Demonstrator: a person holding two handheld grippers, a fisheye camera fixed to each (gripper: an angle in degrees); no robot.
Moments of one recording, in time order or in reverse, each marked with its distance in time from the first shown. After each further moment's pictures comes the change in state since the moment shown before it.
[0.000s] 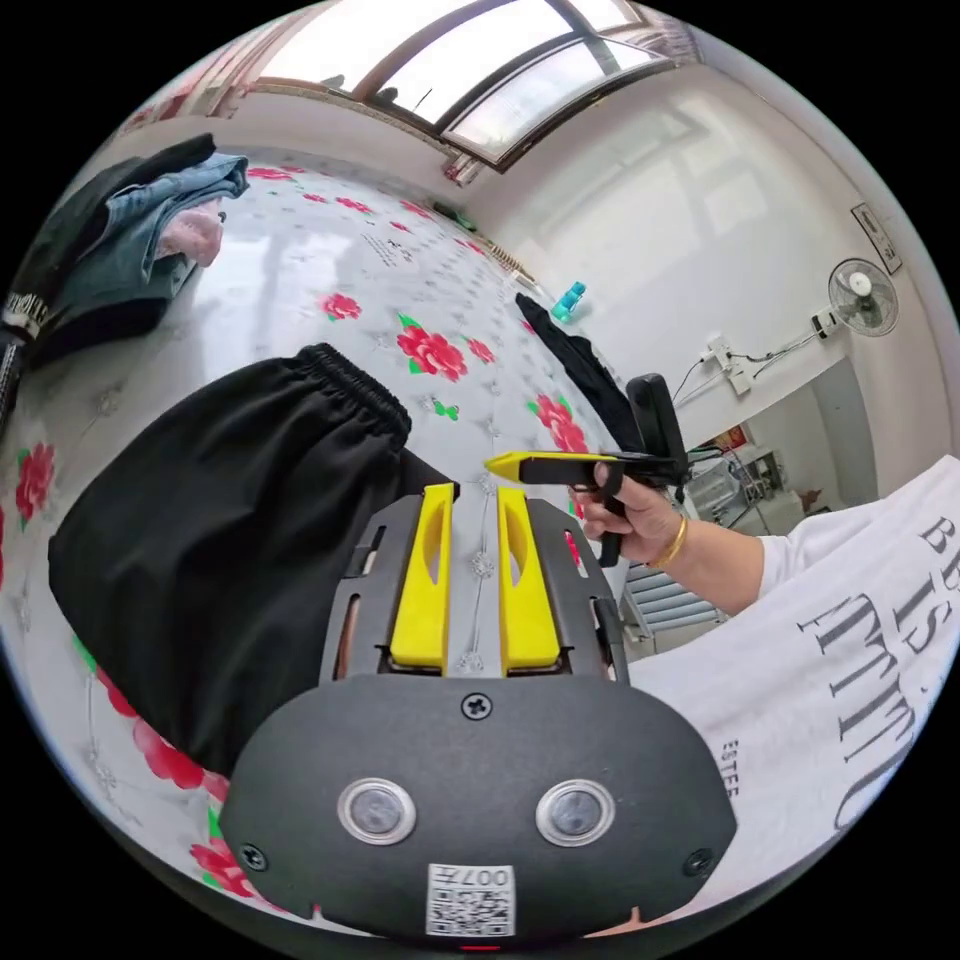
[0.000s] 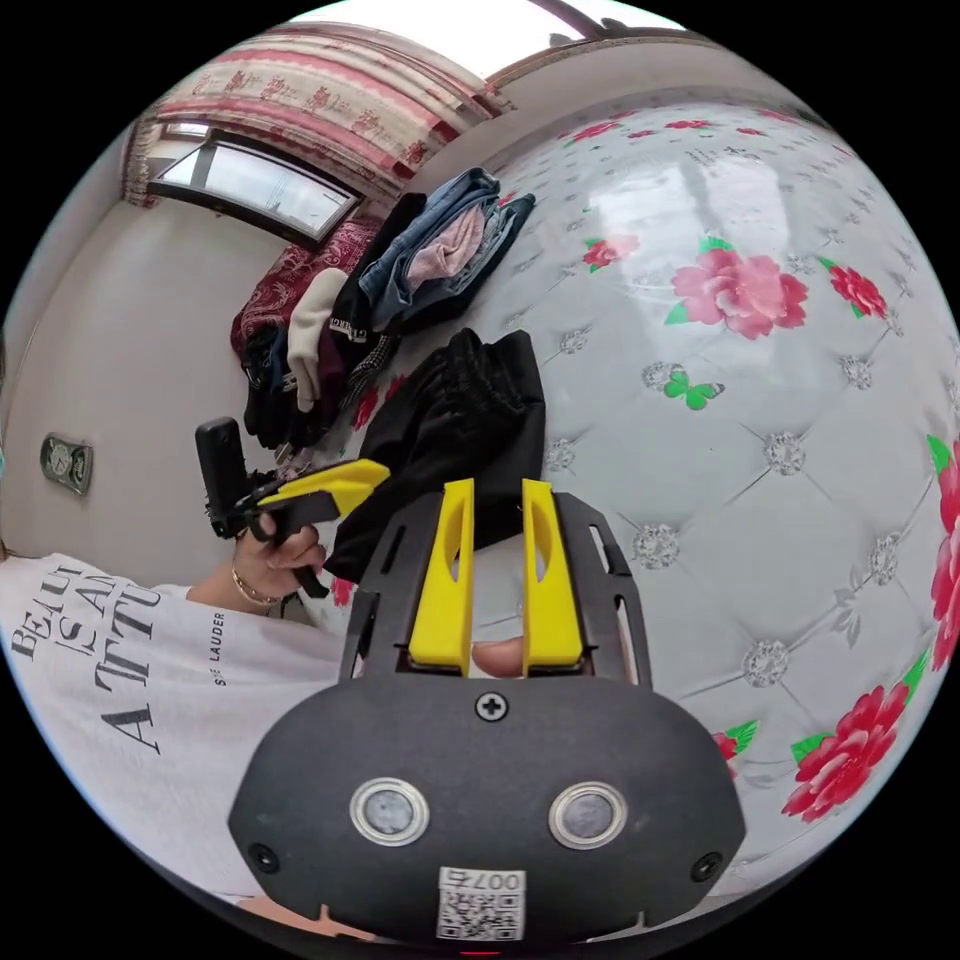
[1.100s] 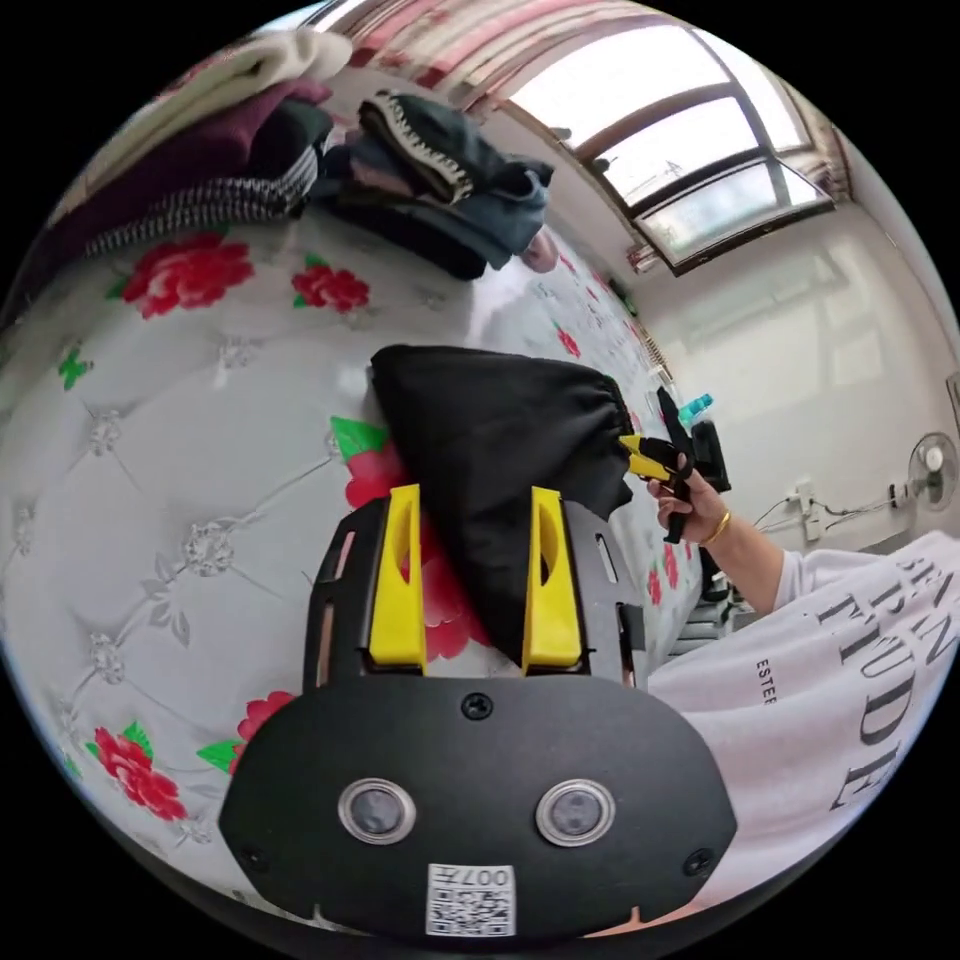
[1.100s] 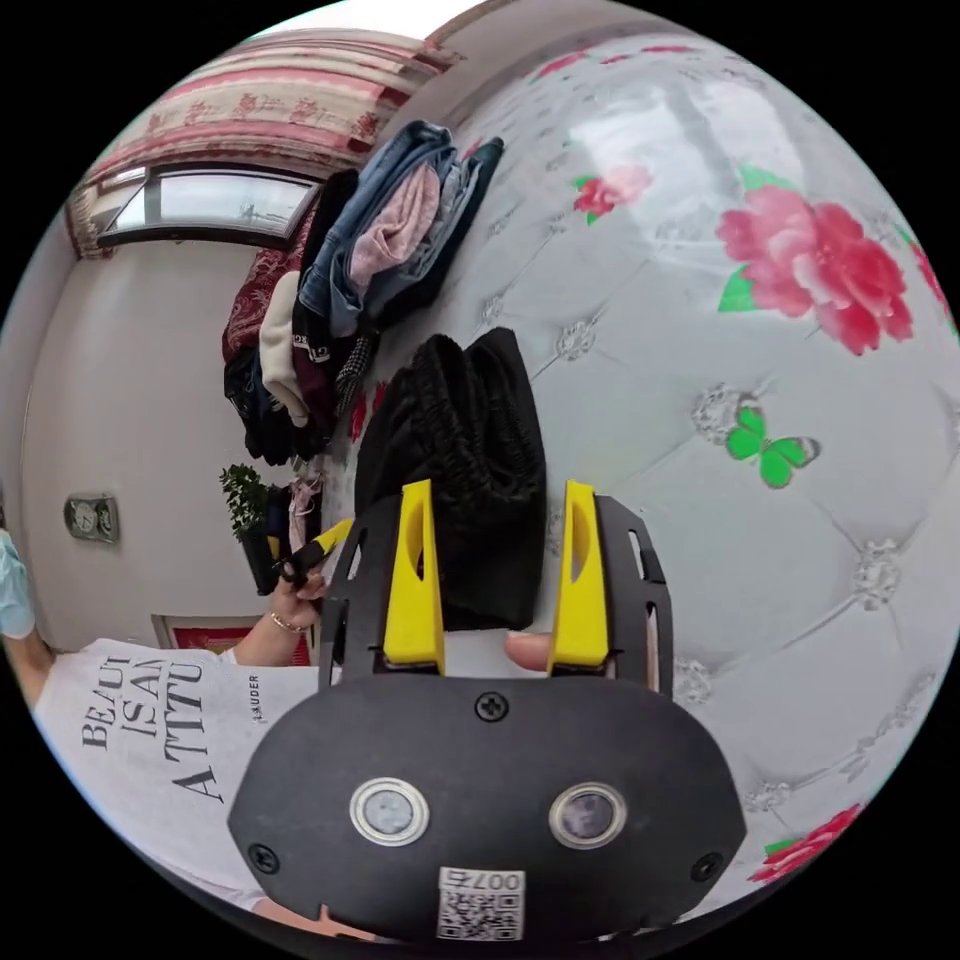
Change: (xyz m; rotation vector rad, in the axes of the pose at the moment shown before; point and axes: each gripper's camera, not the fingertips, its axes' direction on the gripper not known) left arm -0.254 0.092 -0.066 0.134 -0.189 -0.419; right arm 0.051 -0.130 0.069 -0.167 -0.113 0.129
